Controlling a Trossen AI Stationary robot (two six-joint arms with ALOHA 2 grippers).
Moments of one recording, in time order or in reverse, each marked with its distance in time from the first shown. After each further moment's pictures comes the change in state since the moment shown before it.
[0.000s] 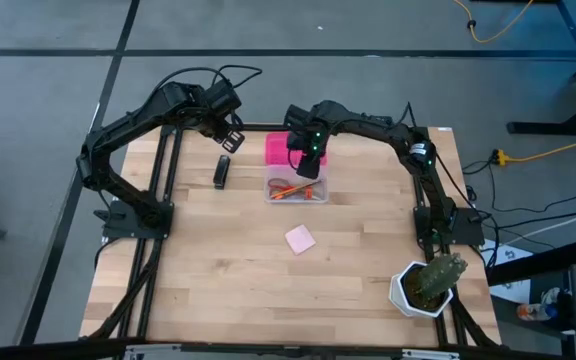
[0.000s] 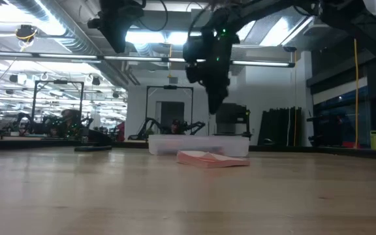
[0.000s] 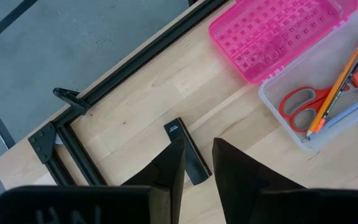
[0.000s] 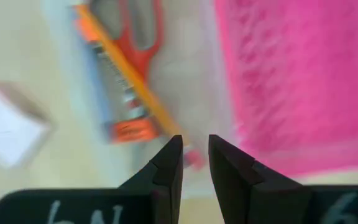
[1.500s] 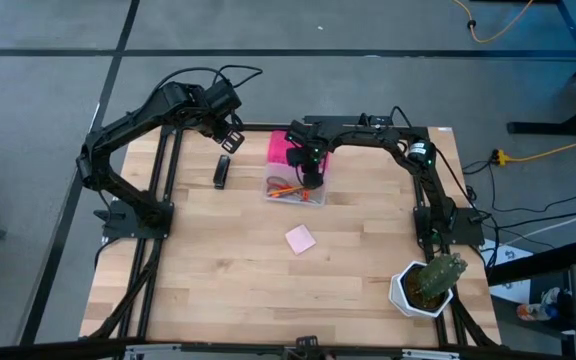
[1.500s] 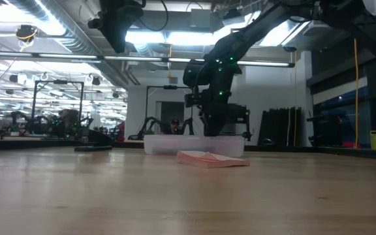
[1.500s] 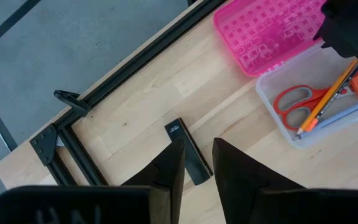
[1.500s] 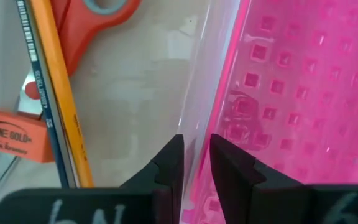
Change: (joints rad) left arm 0.000 0.000 0.000 0.000 0.000 0.016; right arm -0.010 0.001 -0.321 0.435 0.085 -0.363
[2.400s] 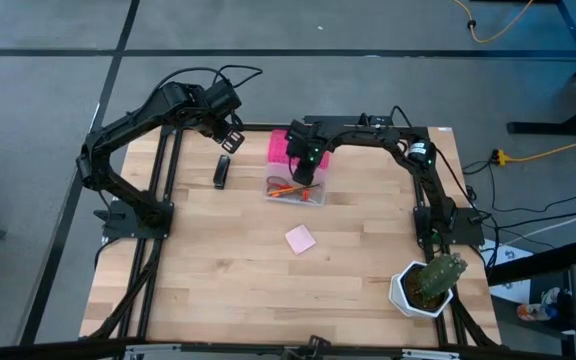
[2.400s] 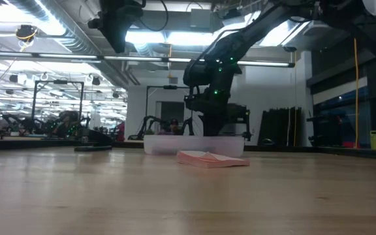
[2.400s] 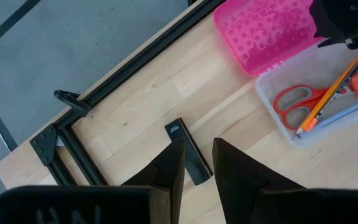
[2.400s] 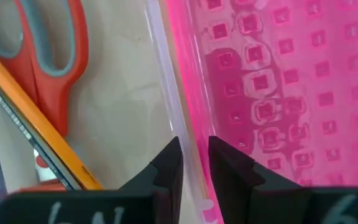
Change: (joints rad) left arm 0.000 0.000 0.000 0.000 0.000 0.000; right arm 0.000 0.000 0.000 0.000 0.002 0.474
